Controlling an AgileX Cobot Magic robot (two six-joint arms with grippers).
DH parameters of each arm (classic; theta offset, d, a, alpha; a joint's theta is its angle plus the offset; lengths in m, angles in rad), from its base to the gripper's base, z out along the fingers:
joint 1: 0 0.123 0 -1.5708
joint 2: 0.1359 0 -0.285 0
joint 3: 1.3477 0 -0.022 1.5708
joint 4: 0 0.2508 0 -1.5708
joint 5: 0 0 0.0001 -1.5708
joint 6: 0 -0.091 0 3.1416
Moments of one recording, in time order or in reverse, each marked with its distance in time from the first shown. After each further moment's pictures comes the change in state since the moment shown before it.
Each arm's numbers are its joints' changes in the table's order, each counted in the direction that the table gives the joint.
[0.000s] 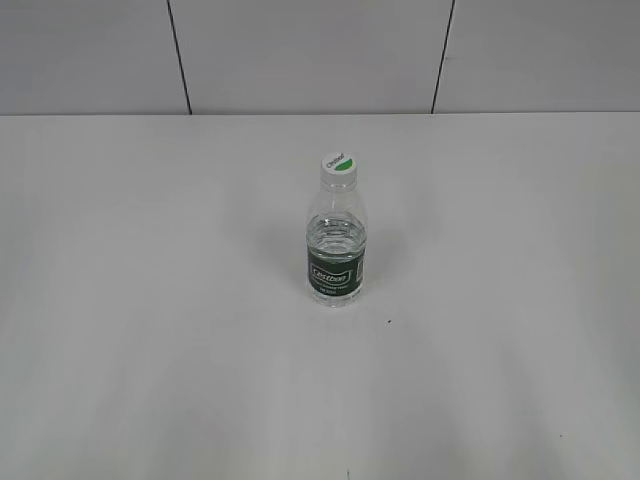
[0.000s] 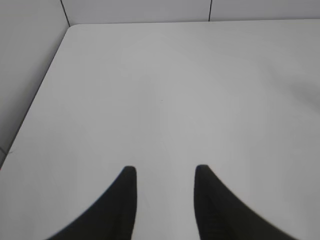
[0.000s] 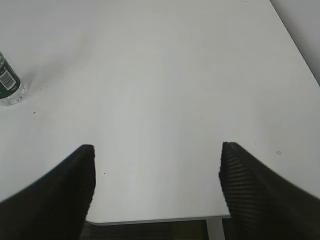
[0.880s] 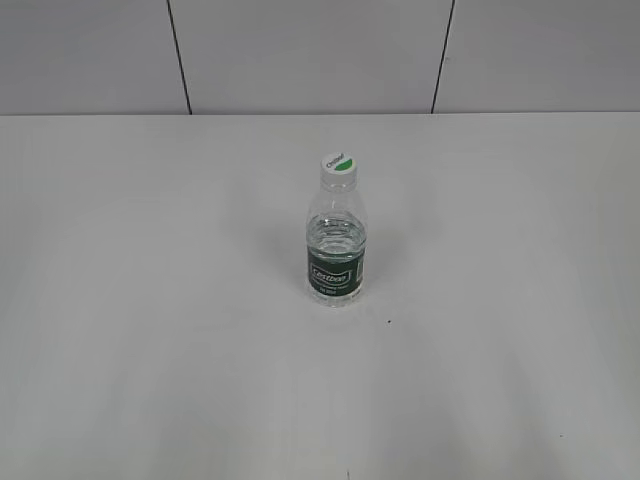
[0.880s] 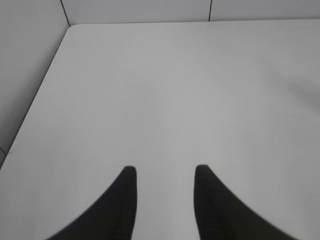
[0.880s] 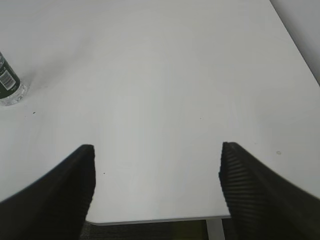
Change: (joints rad) left arm 0.000 0.000 0.000 0.000 0.000 0.000; right arm 0.000 0.000 0.000 -0.006 0.000 0.000
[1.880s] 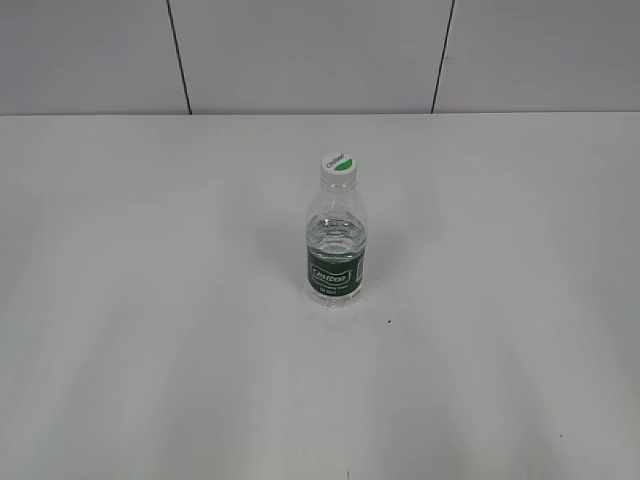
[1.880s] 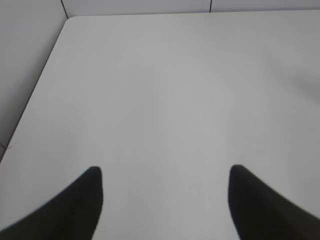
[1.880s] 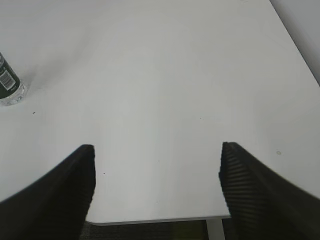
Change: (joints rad) left arm 0.000 0.051 0.000 0.004 -0.001 -0.003; right arm 0.000 0.000 0.000 0.000 0.000 0.000
